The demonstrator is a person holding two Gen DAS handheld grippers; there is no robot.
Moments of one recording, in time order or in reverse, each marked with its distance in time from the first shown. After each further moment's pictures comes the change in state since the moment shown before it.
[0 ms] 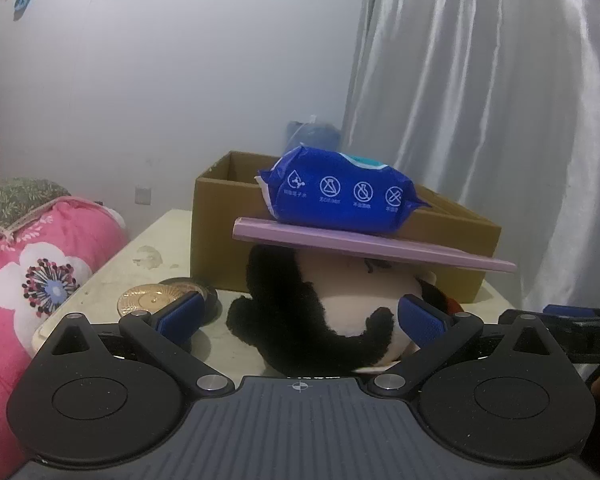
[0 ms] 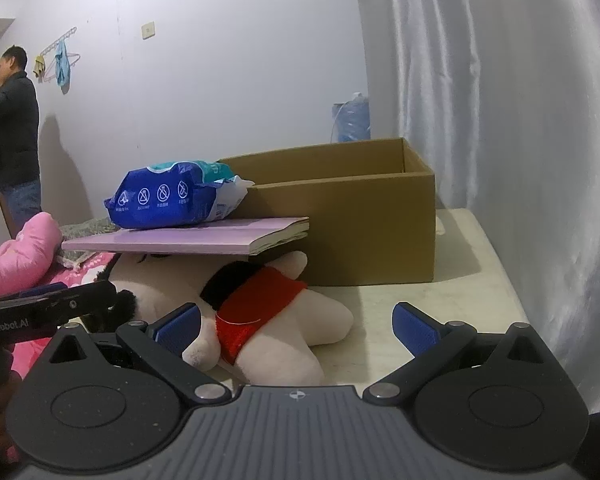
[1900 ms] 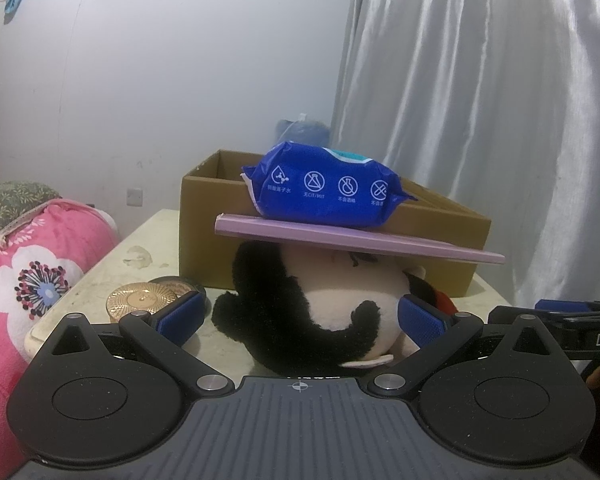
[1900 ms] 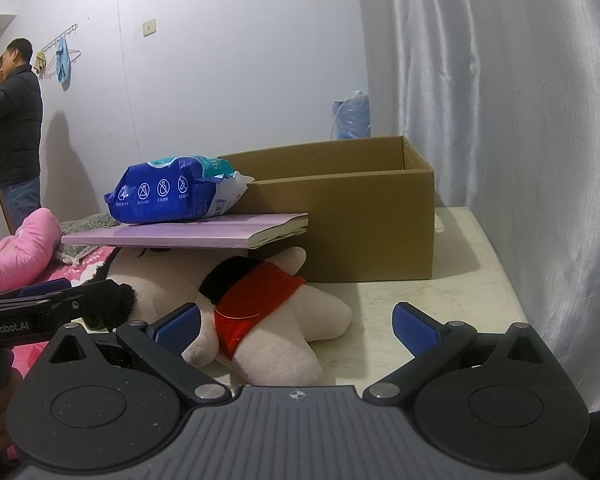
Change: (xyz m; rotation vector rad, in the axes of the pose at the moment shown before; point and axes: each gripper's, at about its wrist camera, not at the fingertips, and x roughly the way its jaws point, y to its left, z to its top) left arm 0.001 -0.006 -0.005 0.021 -0.001 -0.028; right arm -0.001 -0.001 -0.002 -0.009 0.007 -0.005
